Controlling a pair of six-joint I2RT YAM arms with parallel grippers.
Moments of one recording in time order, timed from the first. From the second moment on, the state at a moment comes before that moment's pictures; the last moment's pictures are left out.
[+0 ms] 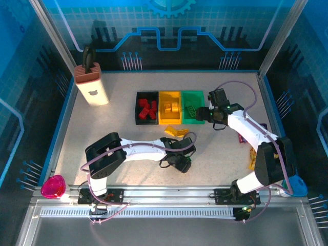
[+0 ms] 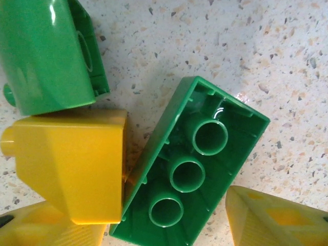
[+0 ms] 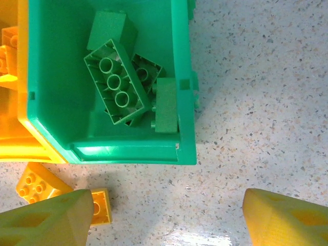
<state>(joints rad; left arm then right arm) -1.09 1.87 1.16 -0.55 0.01 -0.50 0.29 1.49 1.06 -0.58 -0.01 0.40</state>
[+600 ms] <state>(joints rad) -1.09 1.93 1.25 -0.64 0.02 -0.50 0.28 1.49 1.00 -0.52 -0.03 0.42</state>
